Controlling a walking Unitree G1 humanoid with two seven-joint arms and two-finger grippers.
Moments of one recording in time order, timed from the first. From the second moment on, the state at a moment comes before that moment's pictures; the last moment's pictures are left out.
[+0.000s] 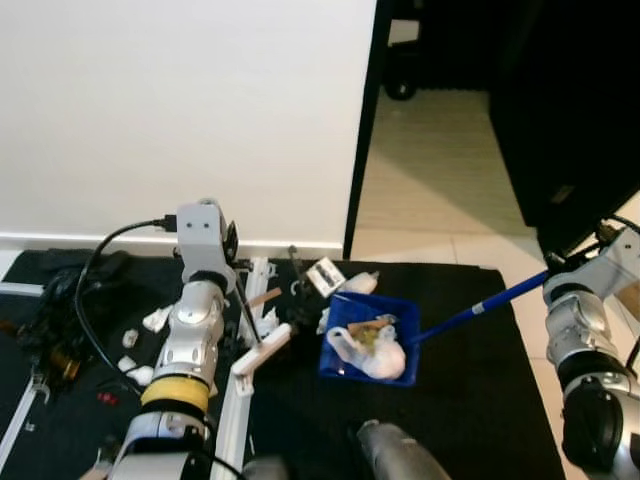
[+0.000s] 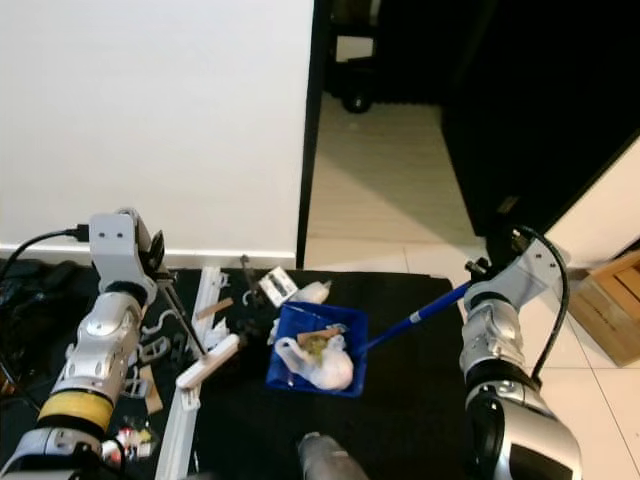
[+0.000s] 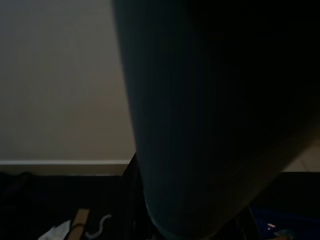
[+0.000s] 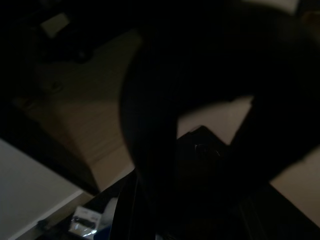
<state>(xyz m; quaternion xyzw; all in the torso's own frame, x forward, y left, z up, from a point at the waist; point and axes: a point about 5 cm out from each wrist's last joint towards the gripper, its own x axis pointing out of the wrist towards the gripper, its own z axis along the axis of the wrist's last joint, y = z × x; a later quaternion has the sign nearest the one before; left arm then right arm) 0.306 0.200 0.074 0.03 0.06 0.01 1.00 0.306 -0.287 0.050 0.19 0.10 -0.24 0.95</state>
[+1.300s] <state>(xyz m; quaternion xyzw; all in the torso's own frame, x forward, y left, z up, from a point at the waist) 0.306 0.201 0.073 0.02 0.06 0.01 1.00 0.308 -0.282 0.051 0.19 0.10 -0.24 0.95</state>
